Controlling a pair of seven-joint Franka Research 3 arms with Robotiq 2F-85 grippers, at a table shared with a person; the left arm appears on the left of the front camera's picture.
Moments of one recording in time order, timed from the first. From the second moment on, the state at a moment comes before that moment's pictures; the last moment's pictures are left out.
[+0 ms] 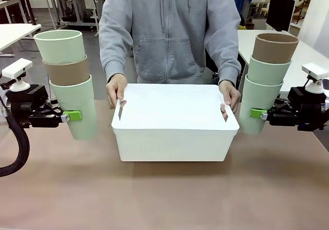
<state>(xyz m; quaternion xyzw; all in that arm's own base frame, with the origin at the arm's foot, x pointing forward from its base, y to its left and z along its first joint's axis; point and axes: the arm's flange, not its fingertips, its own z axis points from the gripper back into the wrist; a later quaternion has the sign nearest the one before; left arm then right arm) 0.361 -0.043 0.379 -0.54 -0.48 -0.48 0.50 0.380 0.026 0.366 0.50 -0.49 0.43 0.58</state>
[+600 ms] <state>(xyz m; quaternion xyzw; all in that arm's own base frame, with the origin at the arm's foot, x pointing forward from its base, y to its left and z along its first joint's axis) 0.361 -0.043 0.379 -0.54 -0.48 -0.48 0.50 0.380 0.026 0.366 0.50 -0.49 0.43 0.58</state>
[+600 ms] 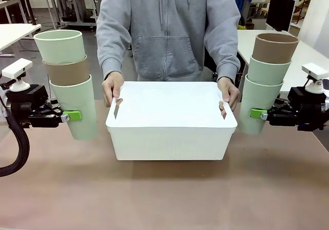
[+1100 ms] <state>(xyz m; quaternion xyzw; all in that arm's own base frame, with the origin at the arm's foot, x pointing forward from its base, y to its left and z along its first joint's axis) 0.361 -0.043 0.379 -0.54 -0.48 -0.48 0.50 0.380 0.026 0.366 0.50 -0.49 0.43 0.58</state>
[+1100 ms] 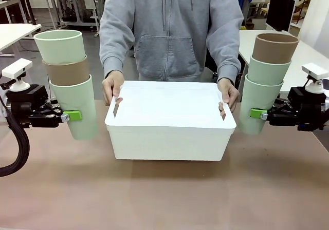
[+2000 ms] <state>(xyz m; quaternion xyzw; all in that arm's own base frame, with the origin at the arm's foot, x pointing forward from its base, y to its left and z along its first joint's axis) 0.361 -0.043 0.378 -0.54 -0.48 -0.47 0.50 0.380 0.026 0.366 0.50 -0.49 0.43 0.58</state>
